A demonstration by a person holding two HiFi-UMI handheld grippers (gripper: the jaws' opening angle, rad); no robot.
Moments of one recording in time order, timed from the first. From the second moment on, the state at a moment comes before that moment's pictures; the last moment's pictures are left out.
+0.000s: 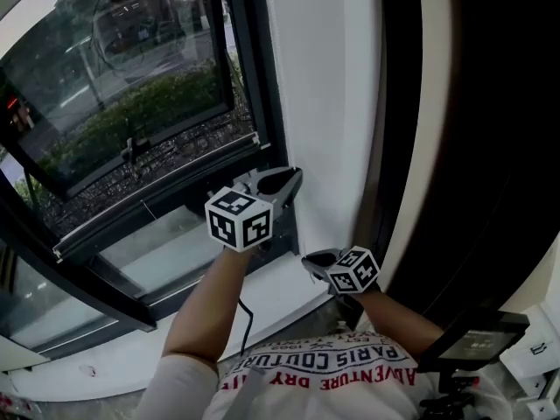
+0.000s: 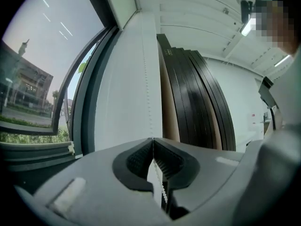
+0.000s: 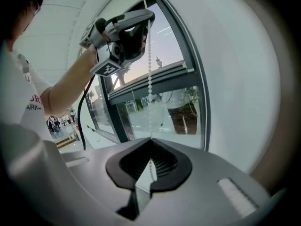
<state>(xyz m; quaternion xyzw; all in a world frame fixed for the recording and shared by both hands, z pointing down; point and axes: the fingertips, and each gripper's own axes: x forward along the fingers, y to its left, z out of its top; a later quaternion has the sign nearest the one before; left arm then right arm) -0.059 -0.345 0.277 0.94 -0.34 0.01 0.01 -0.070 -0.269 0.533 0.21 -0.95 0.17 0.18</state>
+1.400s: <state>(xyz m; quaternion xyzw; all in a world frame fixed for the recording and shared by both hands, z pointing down) -0.063 -0.351 0.467 0.92 -0.38 0.11 0.08 -0.037 -0.231 0.692 0.19 -0.88 0.25 0.35</state>
